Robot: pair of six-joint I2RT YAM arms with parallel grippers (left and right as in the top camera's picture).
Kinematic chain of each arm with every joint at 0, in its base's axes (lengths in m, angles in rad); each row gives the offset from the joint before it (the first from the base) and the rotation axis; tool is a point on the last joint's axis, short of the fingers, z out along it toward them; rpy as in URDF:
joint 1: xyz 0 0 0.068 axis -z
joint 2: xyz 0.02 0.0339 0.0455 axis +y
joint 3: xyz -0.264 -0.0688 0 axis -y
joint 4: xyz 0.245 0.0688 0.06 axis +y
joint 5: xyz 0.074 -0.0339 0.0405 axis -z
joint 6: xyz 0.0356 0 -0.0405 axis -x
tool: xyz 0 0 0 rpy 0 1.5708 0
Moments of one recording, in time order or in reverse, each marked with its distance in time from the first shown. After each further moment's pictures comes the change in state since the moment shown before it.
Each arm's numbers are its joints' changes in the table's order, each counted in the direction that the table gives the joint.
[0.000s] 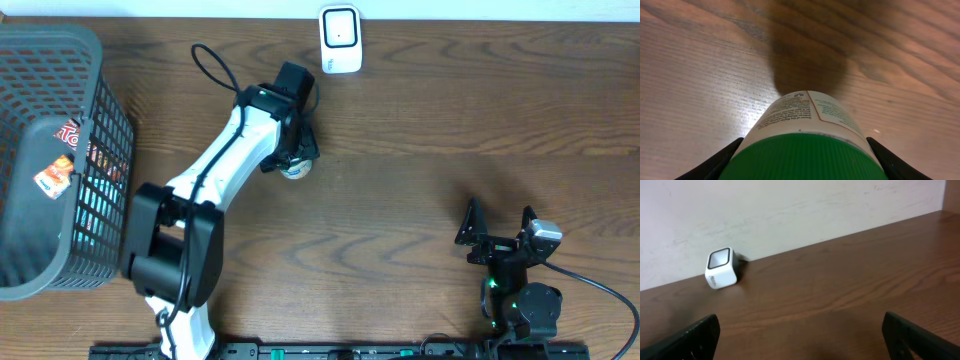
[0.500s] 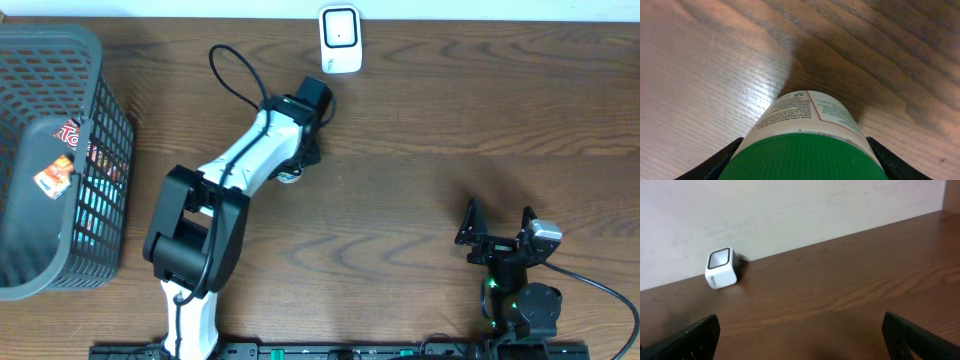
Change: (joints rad) left arm 0.068 0.093 0.000 -0.022 -0.226 0.202; right arm 0.000 0.000 0.000 0.000 0.000 0.000
